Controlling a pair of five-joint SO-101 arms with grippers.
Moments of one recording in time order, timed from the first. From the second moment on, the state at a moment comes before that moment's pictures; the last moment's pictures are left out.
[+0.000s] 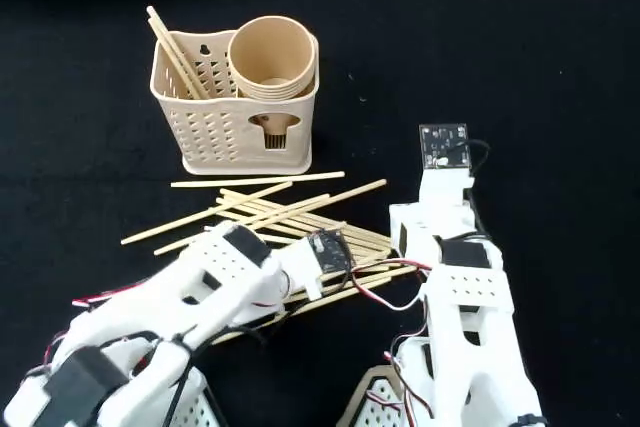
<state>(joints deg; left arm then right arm) 34.5 -23.4 57.9 66.3 -30.2 4.5 -45.5 74.2 36.3 6.1</state>
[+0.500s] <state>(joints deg) 34.8 -37.8 66.0 70.0 -29.9 4.5 -45.5 74.2 36.3 6.1</state>
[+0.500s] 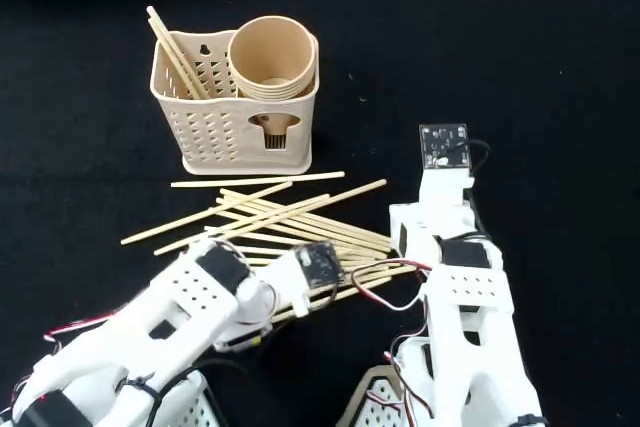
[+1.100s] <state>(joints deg) 34.1 -37.8 70.0 64.7 -29.9 4.5 -45.5 74.2 36.3 6.1</state>
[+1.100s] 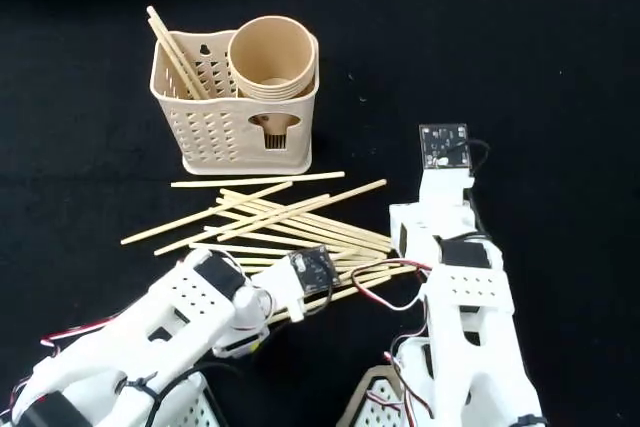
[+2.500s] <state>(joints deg) 31.2 -37.8 67.6 66.6 -32.7 4.5 -45.5 74.2 36.3 6.1</state>
